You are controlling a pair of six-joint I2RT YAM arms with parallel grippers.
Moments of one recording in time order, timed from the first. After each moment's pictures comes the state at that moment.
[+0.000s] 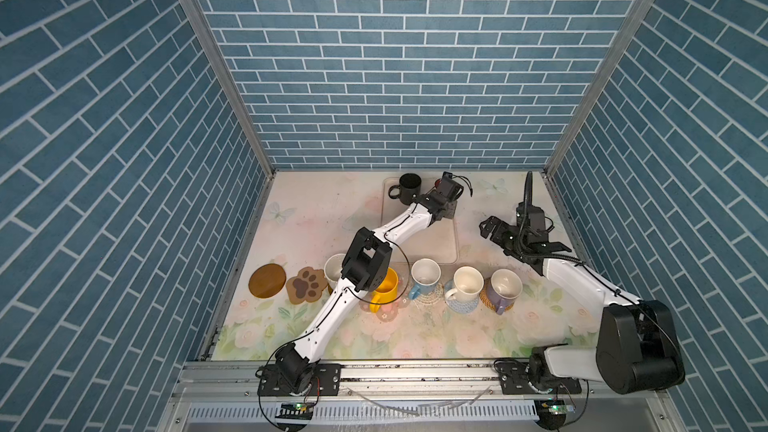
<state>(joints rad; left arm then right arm) -0.74 2.63 2.39 -0.52 -0.24 -0.30 0.20 1.32 0.77 -0.18 -0.12 0.63</state>
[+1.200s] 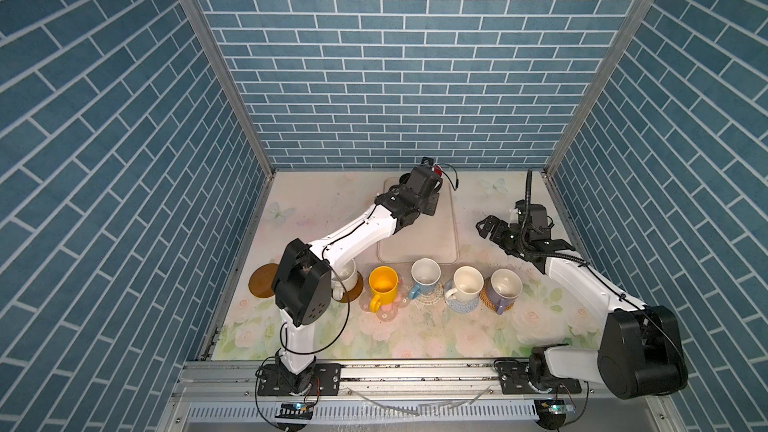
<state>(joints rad) -0.73 1.86 1.65 -0.41 -0.30 -0.25 0.20 1.32 0.82 -0.23 -0.22 0.62</state>
